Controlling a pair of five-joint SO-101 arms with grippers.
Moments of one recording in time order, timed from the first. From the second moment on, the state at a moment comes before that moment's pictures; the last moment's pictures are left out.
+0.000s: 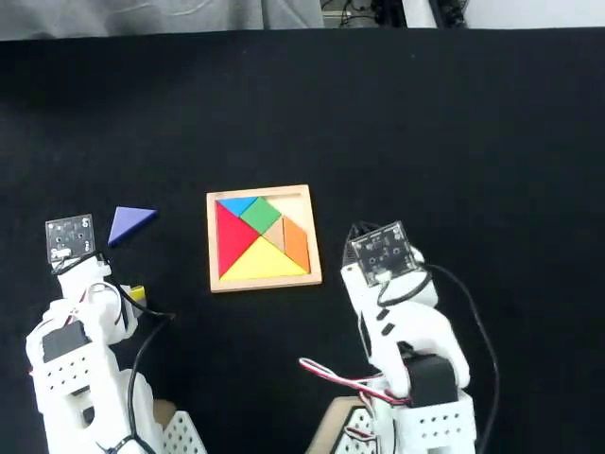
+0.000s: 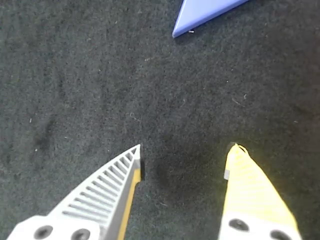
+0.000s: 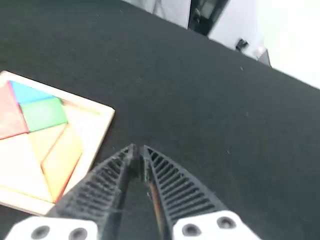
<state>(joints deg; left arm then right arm) -31.1 -64.6 85.3 48.5 -14.8 -7.5 -103.1 89.8 47.2 17.4</state>
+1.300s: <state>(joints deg) -26.0 -64.4 47.3 47.1 -31.7 -7.3 -103.1 96.6 48.2 13.9</state>
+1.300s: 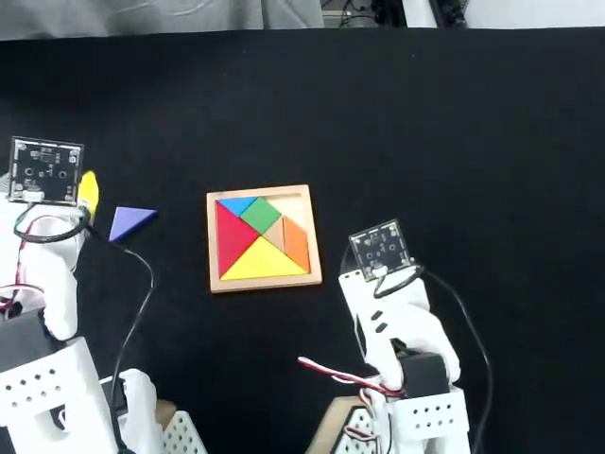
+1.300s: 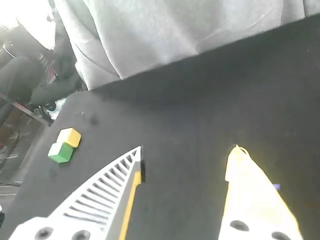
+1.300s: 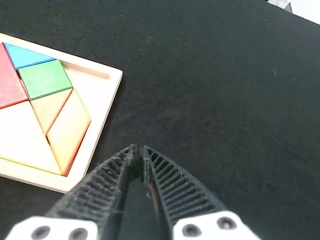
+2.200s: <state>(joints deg) -12.5 11.7 -6.5 78.2 -3.3 -7.3 -103.1 96.6 48.2 13.9</state>
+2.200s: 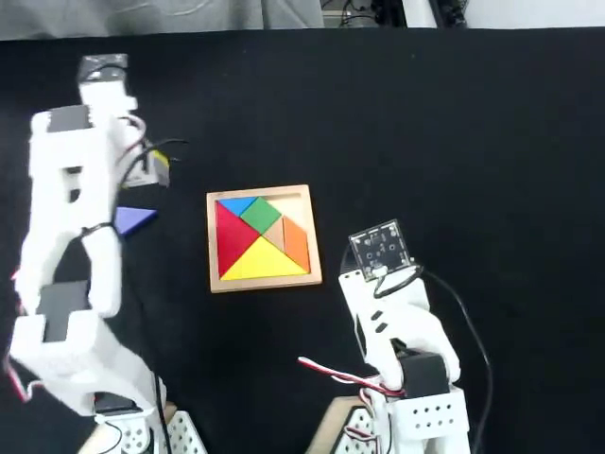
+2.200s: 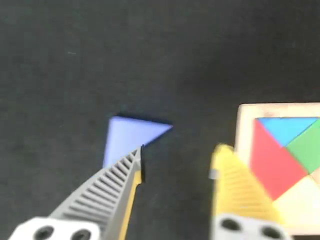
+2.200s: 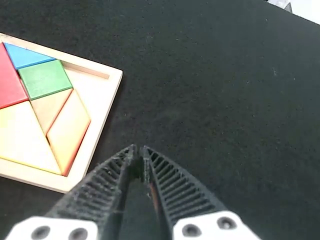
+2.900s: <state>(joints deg) -9.2 32.2 -12.4 75.3 3.8 -7.3 -103.1 96.6 48.2 14.0</state>
